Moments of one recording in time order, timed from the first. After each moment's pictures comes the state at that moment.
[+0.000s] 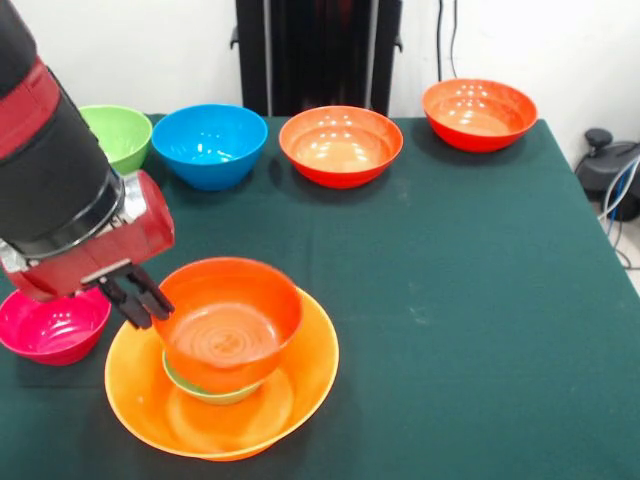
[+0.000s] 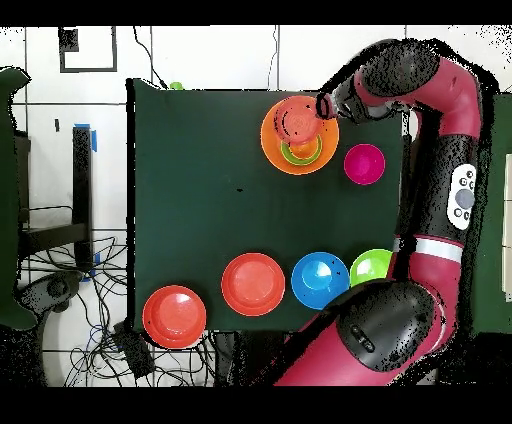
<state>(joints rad) -0.70 -0.17 0.89 0.57 -0.61 1.57 1.18</state>
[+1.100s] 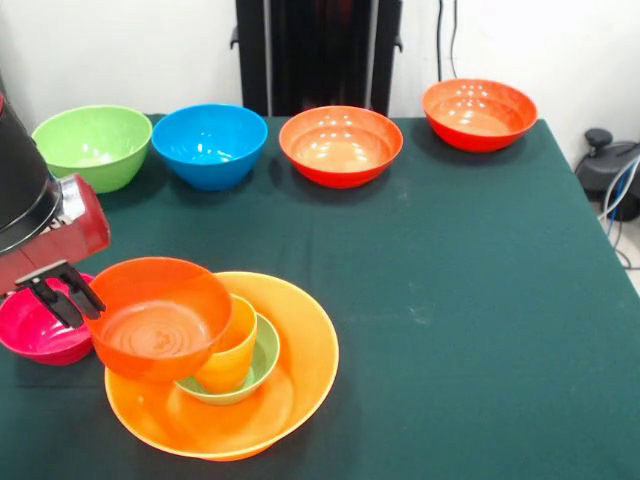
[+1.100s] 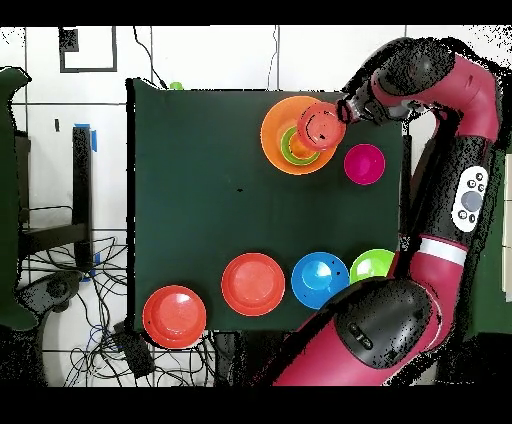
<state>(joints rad) -0.70 -0.15 0.89 0.47 -0.72 1.64 1.02</state>
